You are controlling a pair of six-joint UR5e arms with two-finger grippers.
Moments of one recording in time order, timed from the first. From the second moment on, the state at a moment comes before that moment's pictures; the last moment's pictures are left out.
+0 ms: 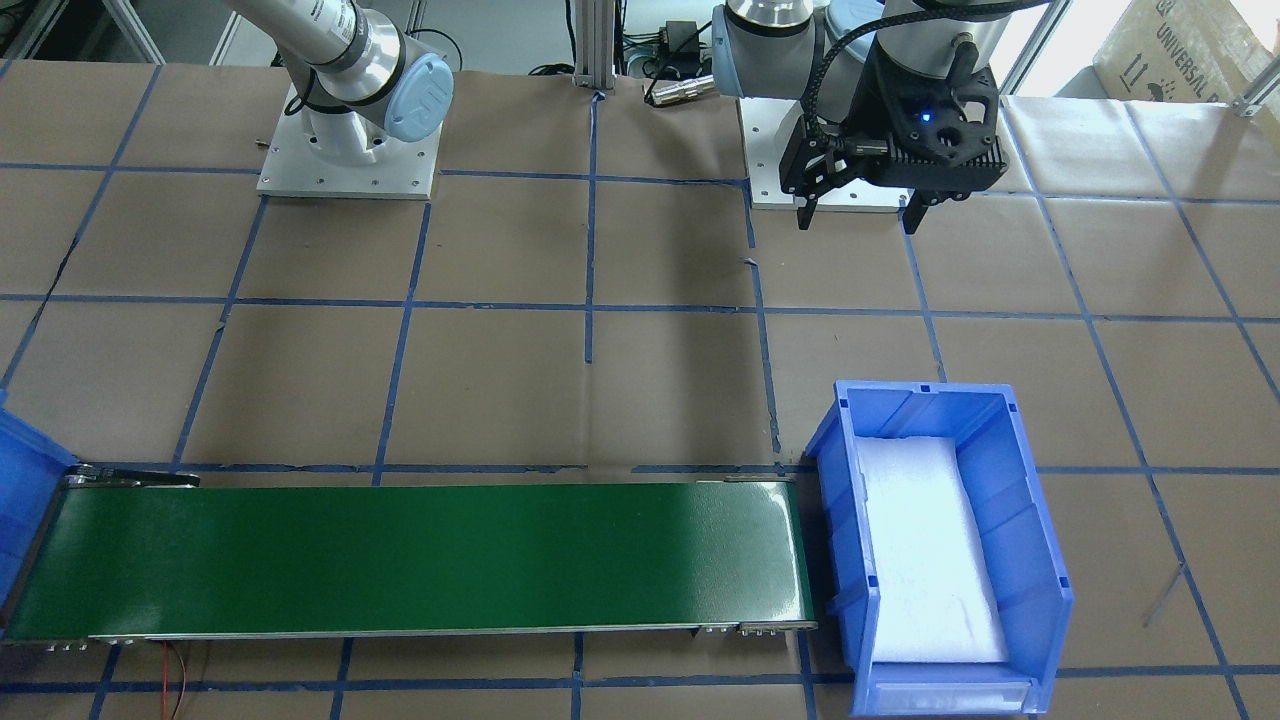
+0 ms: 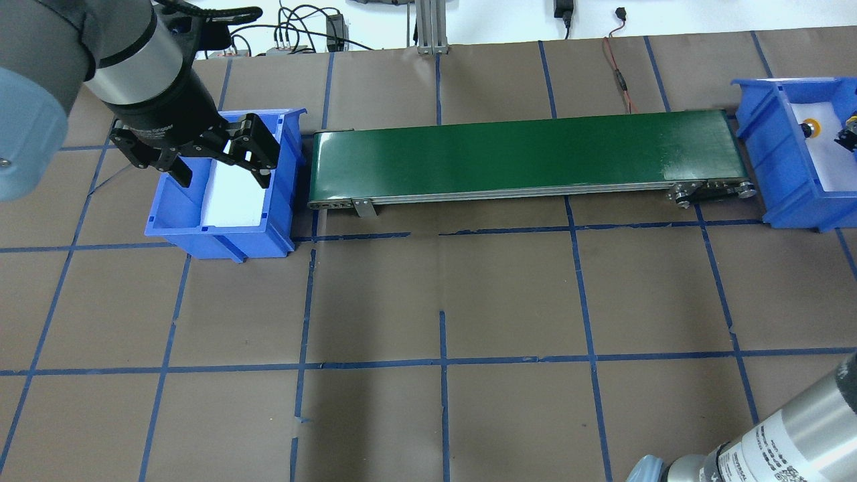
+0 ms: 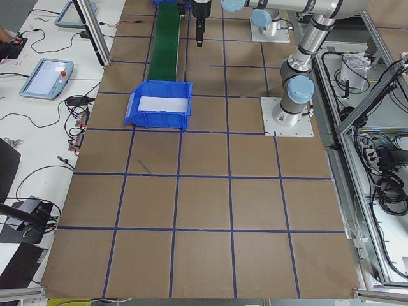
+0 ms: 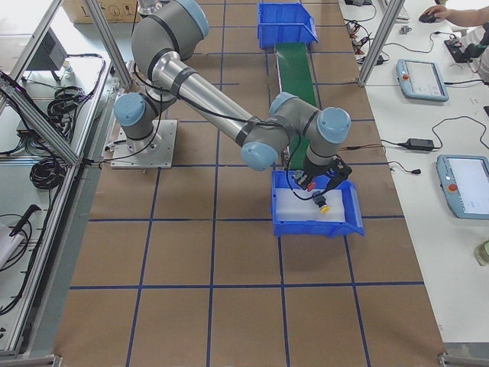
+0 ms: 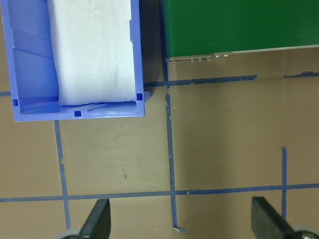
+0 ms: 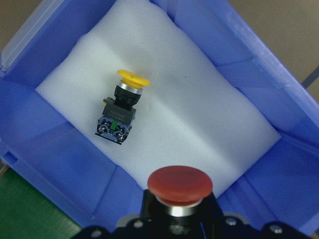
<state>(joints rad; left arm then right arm) -1.61 -1.50 -1.60 -1.60 1.60 0.01 0.91 -1.04 1.26 -1.78 -1.54 0.16</state>
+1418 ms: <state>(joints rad) -1.61 -1.53 -1.59 -1.48 1.54 0.00 0.88 -0.92 1.24 -1.90 -1.55 0.16</state>
